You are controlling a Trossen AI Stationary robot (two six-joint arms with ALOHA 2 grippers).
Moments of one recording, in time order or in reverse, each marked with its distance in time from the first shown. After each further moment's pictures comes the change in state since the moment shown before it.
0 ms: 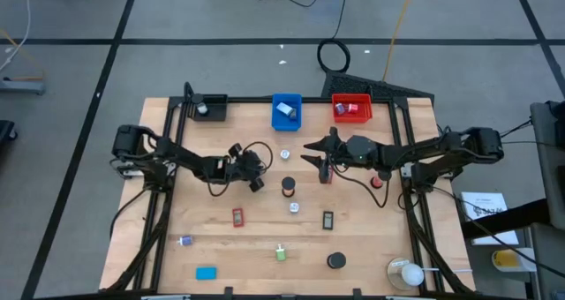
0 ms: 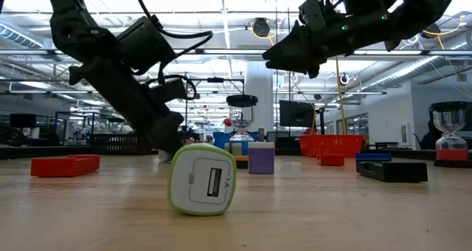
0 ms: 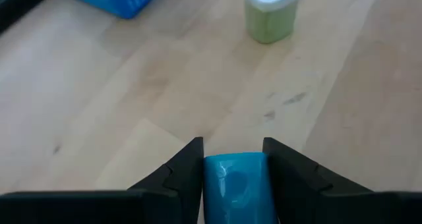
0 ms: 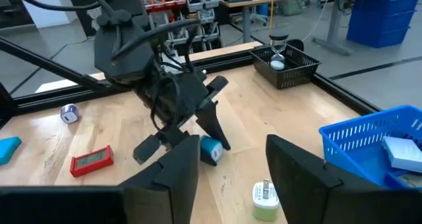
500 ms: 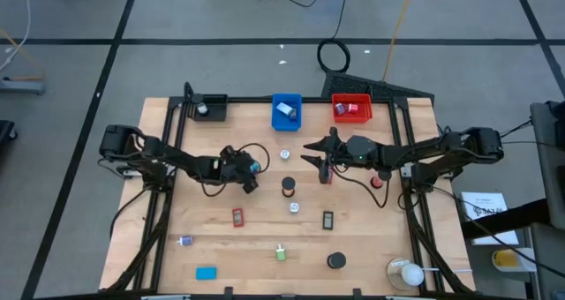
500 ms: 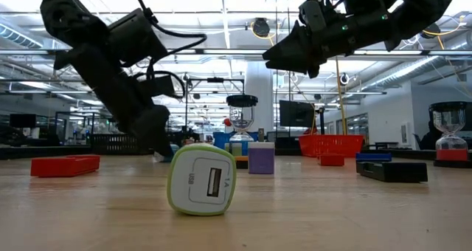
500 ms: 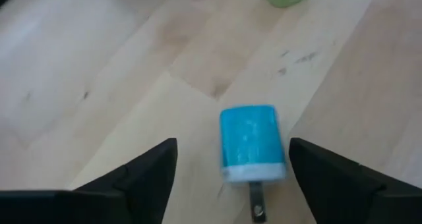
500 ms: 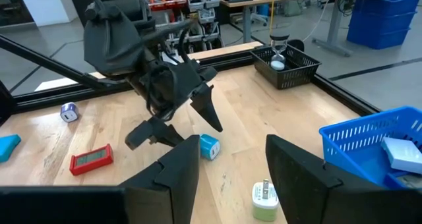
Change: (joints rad) left arm -0.036 -0.112 0.000 -0.241 -0.020 -0.142; right arm 0.000 0.000 0.000 -0.001 0.000 -0.007
